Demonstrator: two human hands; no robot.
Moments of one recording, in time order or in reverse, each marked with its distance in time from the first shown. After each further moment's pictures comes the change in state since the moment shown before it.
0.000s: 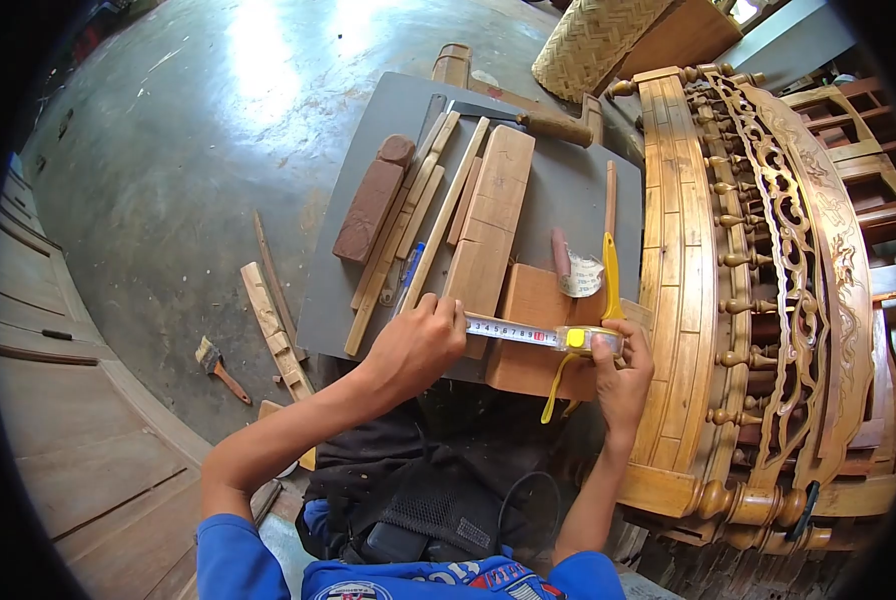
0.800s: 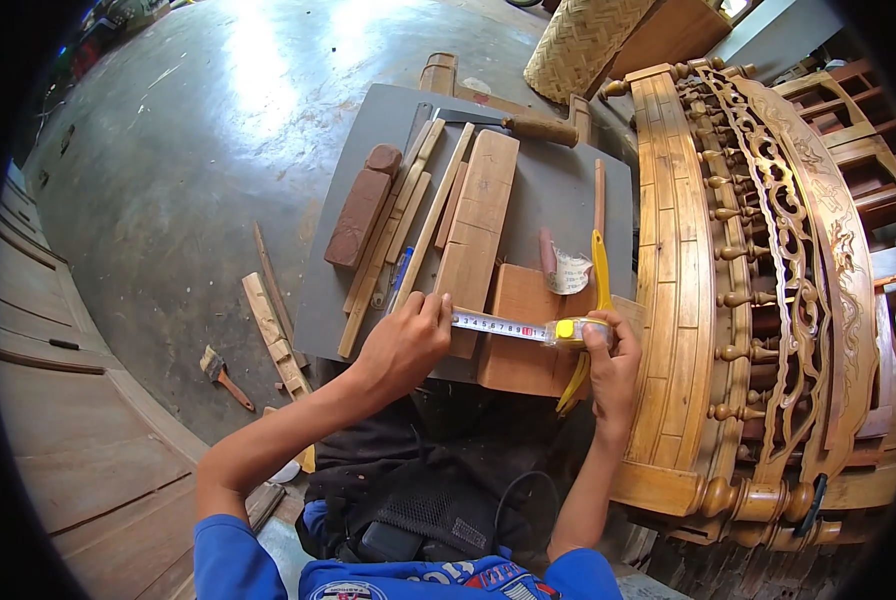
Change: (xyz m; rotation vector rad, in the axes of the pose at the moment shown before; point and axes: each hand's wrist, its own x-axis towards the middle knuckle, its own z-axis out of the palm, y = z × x) left_hand -0.001 0.003 0.000 0.035 -0.053 -0.029; right_hand 0.006 0.008 0.004 0.345 -0.063 0.139
